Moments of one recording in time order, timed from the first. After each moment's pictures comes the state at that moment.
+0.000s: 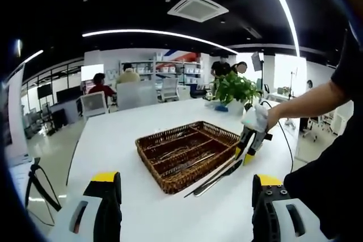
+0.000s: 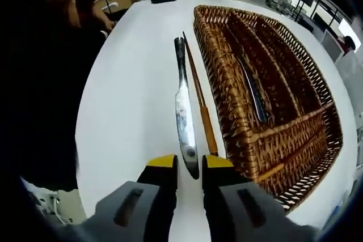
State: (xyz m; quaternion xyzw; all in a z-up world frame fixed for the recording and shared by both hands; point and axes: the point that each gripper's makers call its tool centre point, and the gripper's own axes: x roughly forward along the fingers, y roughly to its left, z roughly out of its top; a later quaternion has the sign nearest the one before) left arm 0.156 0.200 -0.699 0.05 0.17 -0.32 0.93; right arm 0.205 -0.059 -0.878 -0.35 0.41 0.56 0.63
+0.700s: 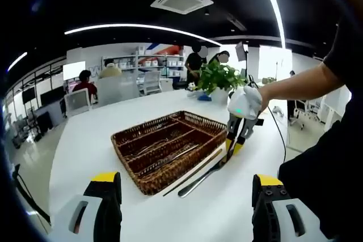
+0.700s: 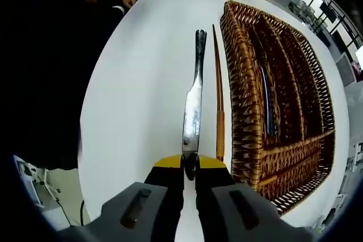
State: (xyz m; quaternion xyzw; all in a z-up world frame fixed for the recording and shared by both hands) left arm 0.165 0.149 -0.750 0.11 0.21 -0.40 0.89; right arm 0.193 -0.057 -0.872 -0.45 0.39 0.57 0.57
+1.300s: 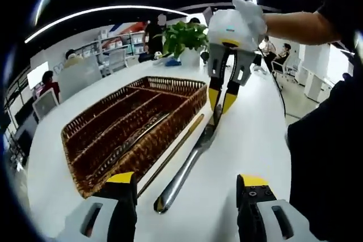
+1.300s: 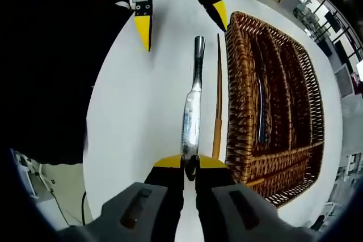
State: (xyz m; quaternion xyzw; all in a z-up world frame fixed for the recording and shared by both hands) left arm 0.180 0.072 -0.841 0.19 0.26 -0.50 0.81; right arm 0.191 -0.052 -0.850 -0.48 0.37 0.57 0.55
